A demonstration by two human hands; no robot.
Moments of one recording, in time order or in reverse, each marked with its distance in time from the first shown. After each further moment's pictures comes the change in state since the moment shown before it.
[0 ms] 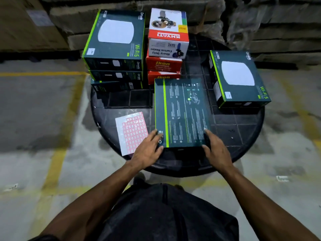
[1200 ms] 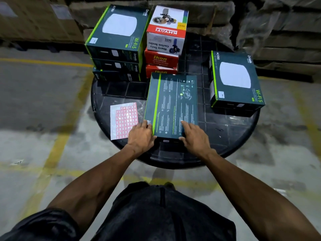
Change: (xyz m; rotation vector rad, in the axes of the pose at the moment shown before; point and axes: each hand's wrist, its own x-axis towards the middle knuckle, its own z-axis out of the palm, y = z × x) left_hand 0.009 0.048 0.025 0.557 0.119 -0.153; right_hand 0.021 -0.009 -0.018 -0.344 -0.136 -0.318
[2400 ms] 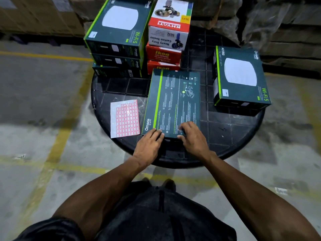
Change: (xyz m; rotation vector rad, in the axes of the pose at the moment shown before) left_hand -0.026 0.024 0.025 -0.047 0.058 0.211; right_hand 0.004 -0.005 0.009 0.300 0.037 -0.013
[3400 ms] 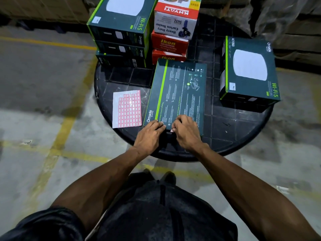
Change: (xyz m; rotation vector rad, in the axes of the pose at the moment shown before) left_hand 0.003 0.000 0.000 -0.197 0.069 -0.101; right_hand 0.012 -0.009 0.025 -0.251 -0.032 -0.150
